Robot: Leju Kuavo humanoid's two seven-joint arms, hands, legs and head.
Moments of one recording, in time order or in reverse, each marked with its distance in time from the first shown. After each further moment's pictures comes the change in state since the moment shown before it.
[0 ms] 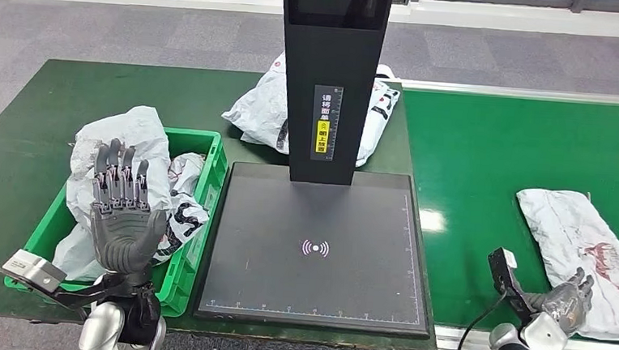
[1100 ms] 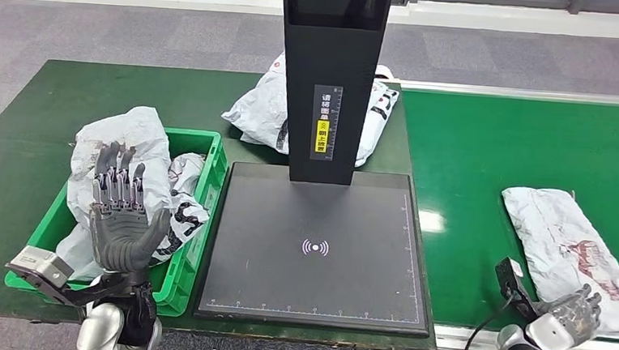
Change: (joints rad) left arm 0.002 0.000 0.024 0.004 -0.077 0.050 0.026; right arm -0.024 -0.072 0.107 0.104 0.000 0.123 0.201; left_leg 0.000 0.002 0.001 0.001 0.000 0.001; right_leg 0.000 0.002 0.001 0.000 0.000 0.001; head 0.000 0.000
